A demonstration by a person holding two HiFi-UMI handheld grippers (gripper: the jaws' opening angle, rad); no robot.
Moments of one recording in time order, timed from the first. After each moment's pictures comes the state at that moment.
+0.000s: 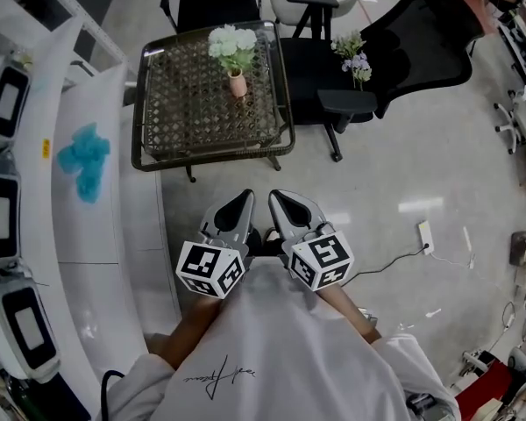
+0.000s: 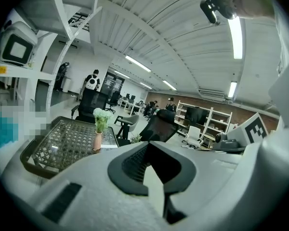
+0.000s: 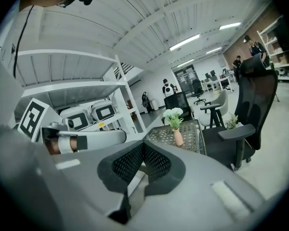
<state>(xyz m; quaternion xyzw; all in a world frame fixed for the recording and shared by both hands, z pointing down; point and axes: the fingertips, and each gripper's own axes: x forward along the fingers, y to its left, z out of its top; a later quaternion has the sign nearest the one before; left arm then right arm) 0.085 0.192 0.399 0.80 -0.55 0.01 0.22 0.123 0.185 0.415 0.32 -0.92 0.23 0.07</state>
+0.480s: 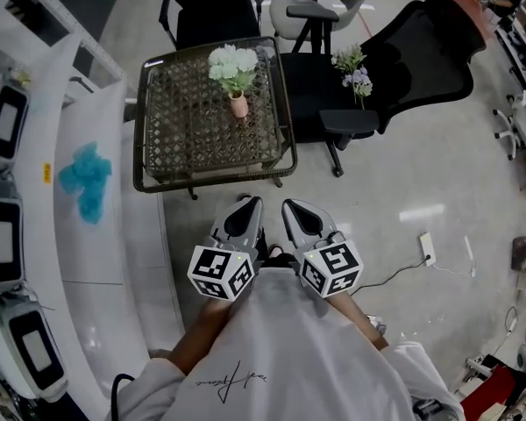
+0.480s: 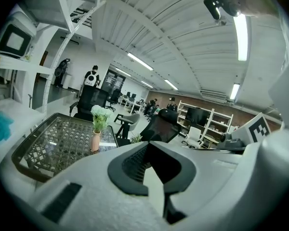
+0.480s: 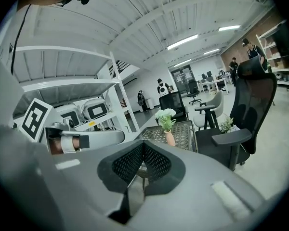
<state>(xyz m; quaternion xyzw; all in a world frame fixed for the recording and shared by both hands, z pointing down) 0.080 0.141 0.414 0.80 -0.55 0.00 0.24 0.132 0.136 0.425 0.34 -0.91 0.23 0.09</state>
